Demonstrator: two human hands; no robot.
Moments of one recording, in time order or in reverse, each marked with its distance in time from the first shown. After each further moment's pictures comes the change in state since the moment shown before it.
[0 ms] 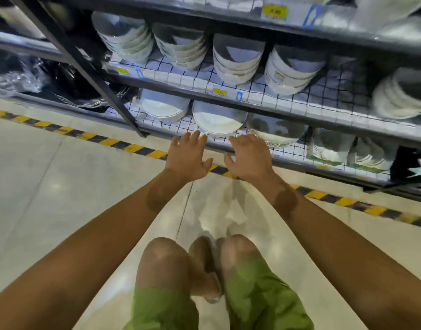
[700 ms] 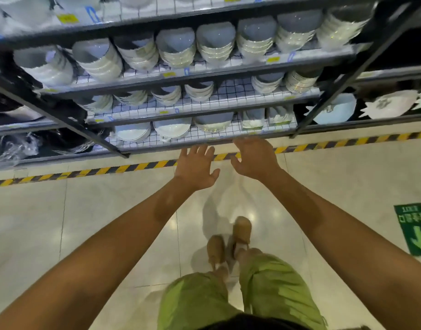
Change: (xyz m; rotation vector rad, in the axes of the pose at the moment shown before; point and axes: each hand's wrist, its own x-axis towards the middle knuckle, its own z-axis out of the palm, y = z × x) left_hand -0.178 0.178 -0.259 0.113 -0.177 0.375; right_hand -0.282 0.043 -0.249 0.057 0.048 0.249
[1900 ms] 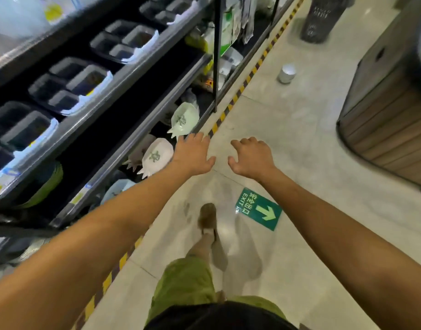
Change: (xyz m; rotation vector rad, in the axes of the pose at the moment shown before) left_hand 0.353 0.890 -0.186 0.313 0.148 0.907; right_hand -0.354 0.803 -0.133 0.035 0.144 0.978
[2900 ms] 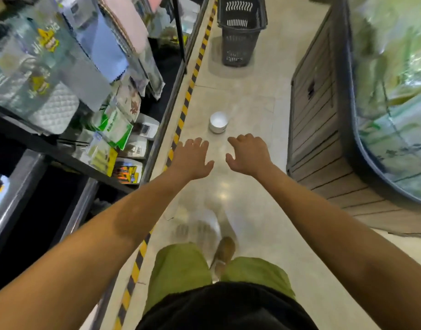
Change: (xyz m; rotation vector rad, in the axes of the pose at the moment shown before) left_hand 0.784 0.192 -0.176 0.062 -0.099 0.296; right_hand 0.517 0.589 -0.092 0.050 -0.028 0.282
